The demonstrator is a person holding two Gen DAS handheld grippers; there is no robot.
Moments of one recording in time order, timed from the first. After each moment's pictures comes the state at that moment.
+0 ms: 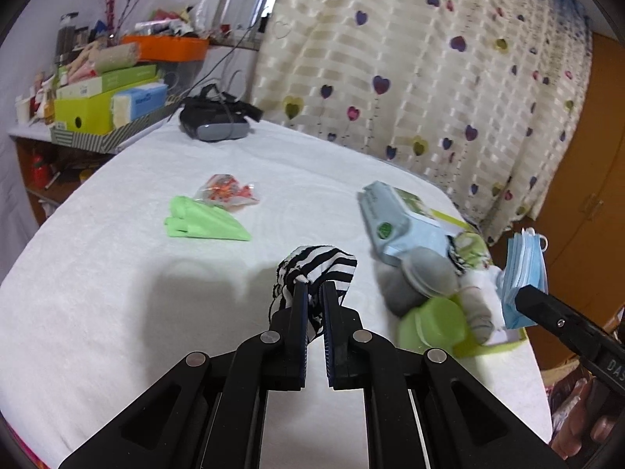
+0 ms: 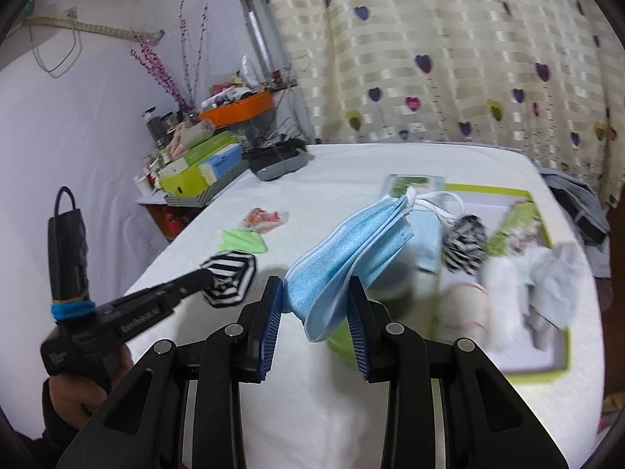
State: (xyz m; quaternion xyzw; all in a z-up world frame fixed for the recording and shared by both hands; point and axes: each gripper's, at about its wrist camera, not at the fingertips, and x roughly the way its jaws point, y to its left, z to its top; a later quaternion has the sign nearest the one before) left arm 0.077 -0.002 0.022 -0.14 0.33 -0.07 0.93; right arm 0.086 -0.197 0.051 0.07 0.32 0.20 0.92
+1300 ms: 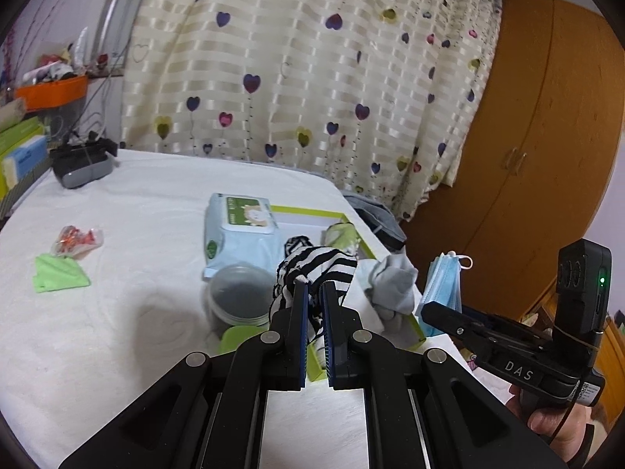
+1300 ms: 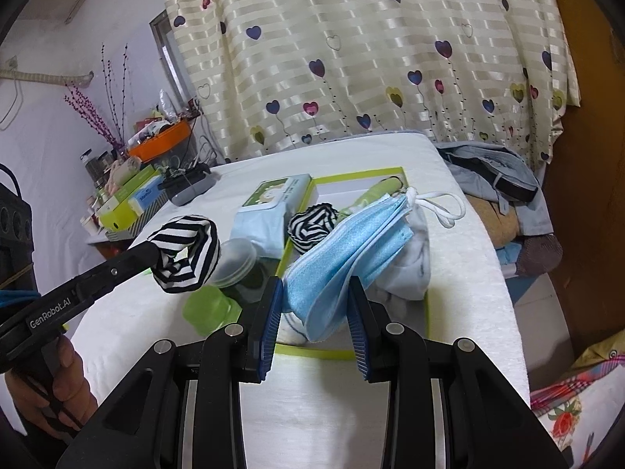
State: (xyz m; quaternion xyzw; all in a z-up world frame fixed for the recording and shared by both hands) left arm 0.085 -0.144 0.064 -0.08 0.31 -0.22 0.92; right arm 0.075 -0.320 0.038 0.12 0.32 0.09 0.93
